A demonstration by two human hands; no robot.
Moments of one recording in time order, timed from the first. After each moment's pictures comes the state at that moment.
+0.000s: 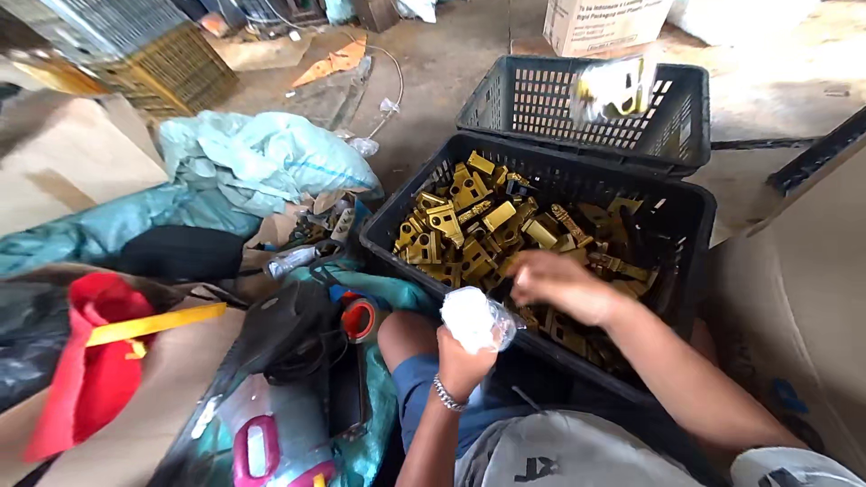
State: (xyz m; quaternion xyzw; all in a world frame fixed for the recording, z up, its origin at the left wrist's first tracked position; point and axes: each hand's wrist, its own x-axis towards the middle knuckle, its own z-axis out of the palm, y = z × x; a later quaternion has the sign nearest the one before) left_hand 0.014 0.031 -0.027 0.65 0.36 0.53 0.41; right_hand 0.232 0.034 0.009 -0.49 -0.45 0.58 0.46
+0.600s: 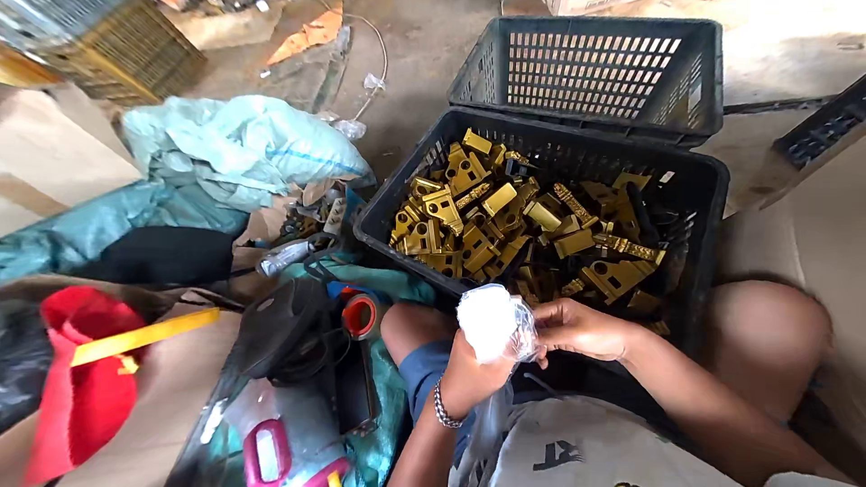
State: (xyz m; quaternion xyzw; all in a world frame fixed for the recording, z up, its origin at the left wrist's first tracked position) left_hand 0.001 0.028 -0.009 0.65 0.27 0.42 0.57; right_hand 0.210 -0.005 -0.007 -0.38 -0.41 0.73 0.39
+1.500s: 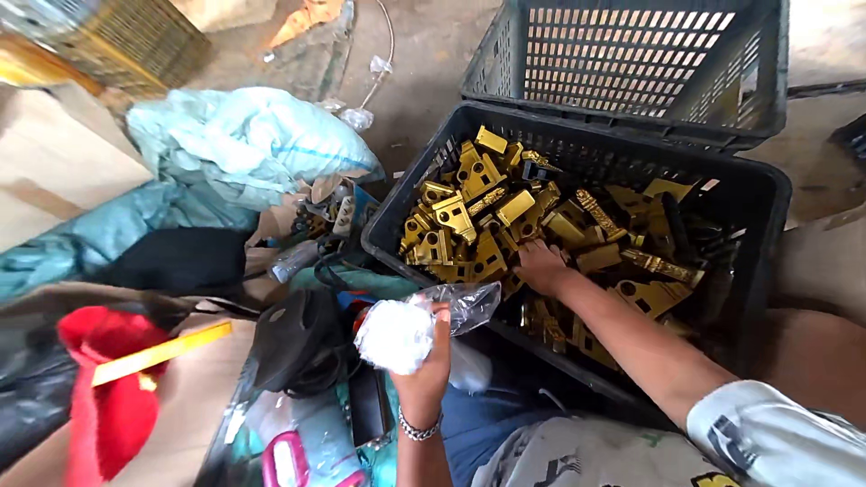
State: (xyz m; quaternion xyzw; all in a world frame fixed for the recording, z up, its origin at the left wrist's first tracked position) left_hand -0.024 0.088 -0.004 0.57 0.46 0.60 0.33; right_hand 0.216 0.156 -0.058 -0.72 -0.61 0.34 -0.01
